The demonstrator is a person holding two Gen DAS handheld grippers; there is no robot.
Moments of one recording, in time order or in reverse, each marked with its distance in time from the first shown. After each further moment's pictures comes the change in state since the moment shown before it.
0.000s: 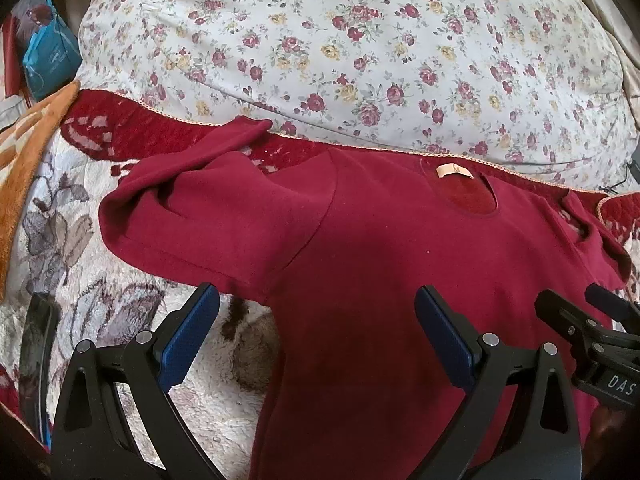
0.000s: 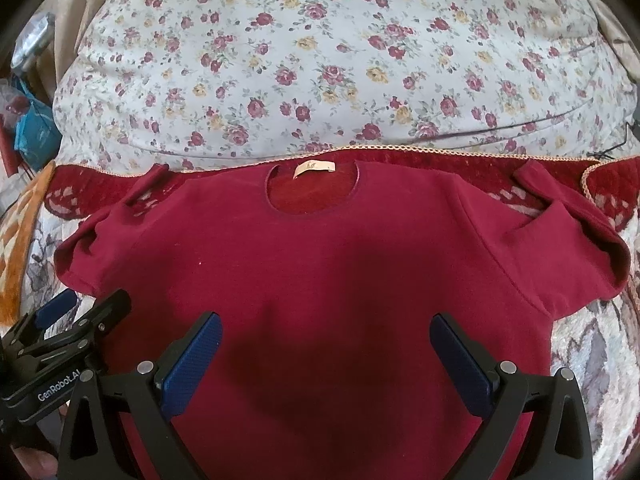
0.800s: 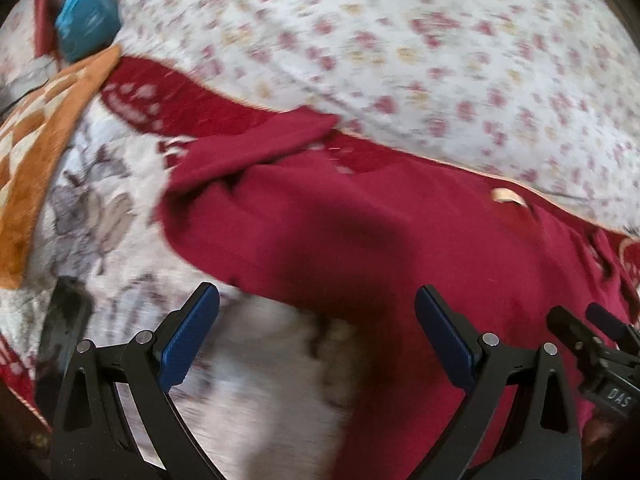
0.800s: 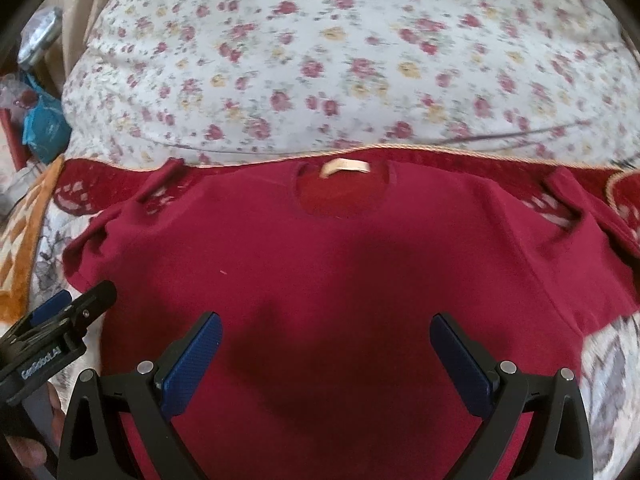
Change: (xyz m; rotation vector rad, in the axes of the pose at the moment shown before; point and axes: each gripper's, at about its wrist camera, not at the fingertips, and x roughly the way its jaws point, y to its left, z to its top) left arm 0.008 0.065 0.023 -0.149 0.074 0.103; right arm 0.019 0.020 0.016 -0.038 0.030 0.066
